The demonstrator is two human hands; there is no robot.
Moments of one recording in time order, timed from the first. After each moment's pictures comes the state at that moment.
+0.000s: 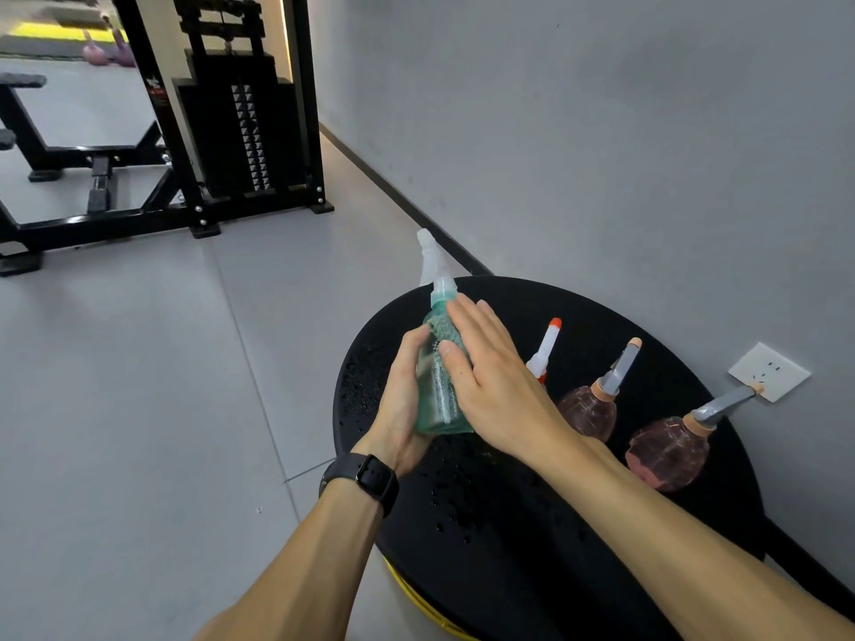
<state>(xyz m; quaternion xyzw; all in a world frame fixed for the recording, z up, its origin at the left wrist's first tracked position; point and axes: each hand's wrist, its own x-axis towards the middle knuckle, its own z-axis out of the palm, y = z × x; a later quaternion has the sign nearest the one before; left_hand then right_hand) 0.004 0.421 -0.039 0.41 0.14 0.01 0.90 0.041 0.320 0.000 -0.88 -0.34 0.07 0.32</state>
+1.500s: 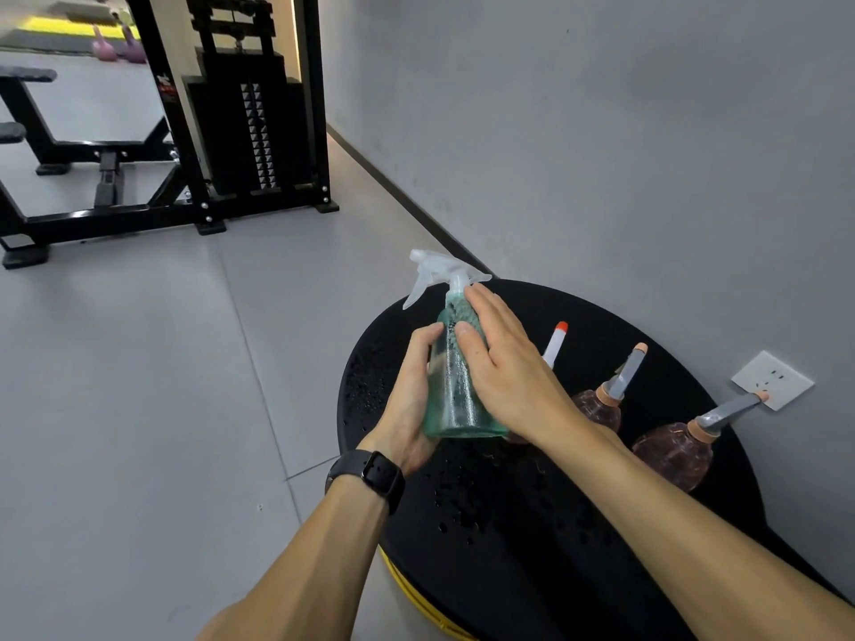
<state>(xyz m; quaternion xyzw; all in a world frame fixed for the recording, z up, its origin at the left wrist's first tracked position) 0.007 0.424 -0.041 0.41 0.12 -0.01 0.90 0.049 0.323 0.010 -0.88 -0.32 0.06 0.35</state>
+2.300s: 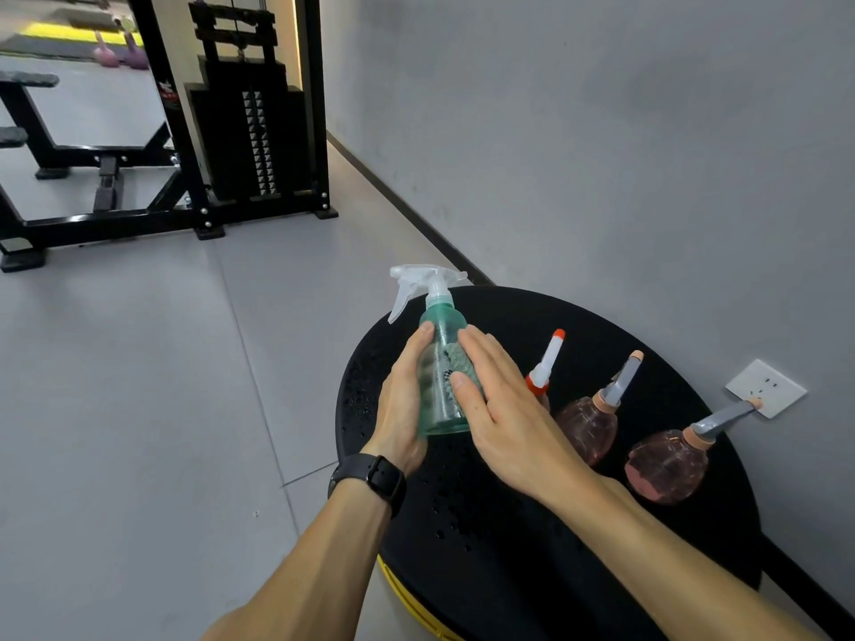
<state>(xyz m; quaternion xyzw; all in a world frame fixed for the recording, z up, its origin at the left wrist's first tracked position) 0.013 0.432 -0.058 0.47 0.17 0.08 0.86 0.025 0.306 -0.007 -0.88 -0.33 0.10 0.33</state>
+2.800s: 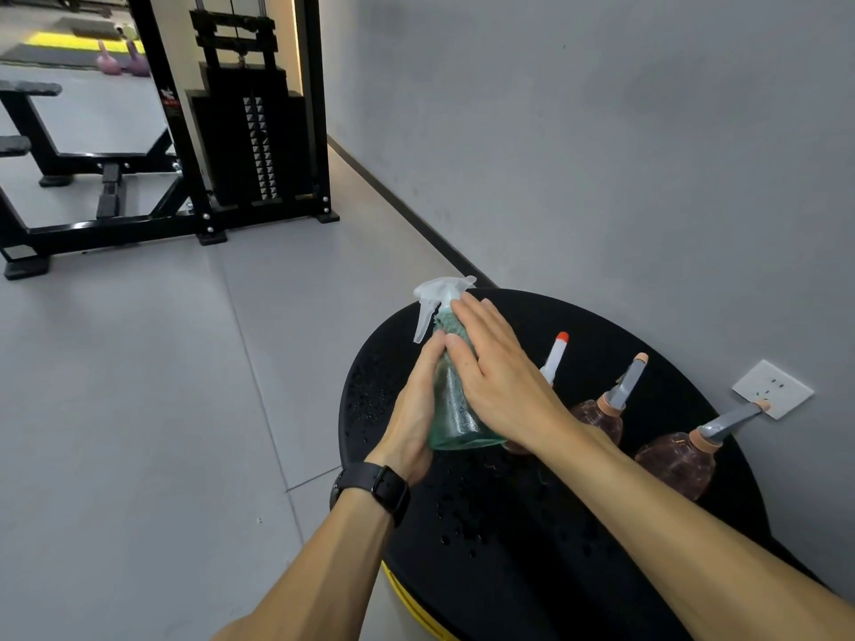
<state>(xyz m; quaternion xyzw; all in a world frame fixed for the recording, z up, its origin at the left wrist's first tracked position) 0.011 0.424 -0.050 0.48 0.16 0.05 0.86 0.052 0.332 0.008 -0.88 -0.34 0.06 0.31</state>
